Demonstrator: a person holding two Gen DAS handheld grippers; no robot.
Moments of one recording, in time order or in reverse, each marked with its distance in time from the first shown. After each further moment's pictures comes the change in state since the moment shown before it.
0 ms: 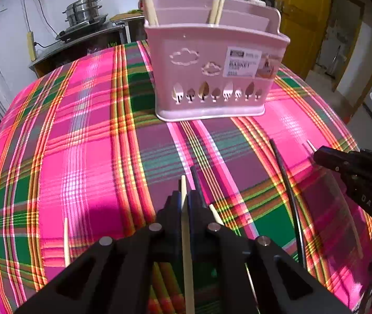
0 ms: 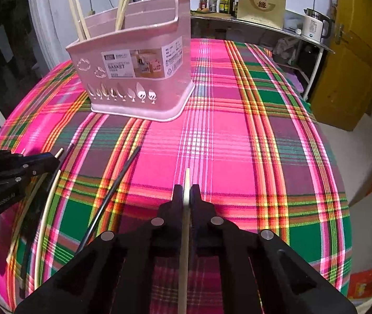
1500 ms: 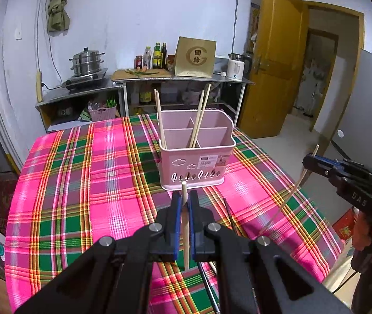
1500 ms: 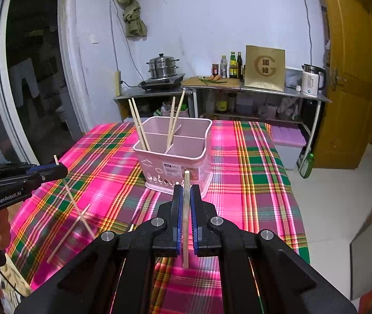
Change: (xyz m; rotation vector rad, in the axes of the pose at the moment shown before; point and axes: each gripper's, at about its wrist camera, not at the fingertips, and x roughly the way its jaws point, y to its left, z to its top) left arm -0.160 0.020 0.015 0.002 -0.300 -0.091; right arm -0.148 0.025 0.029 -0.019 -0.326 0.075
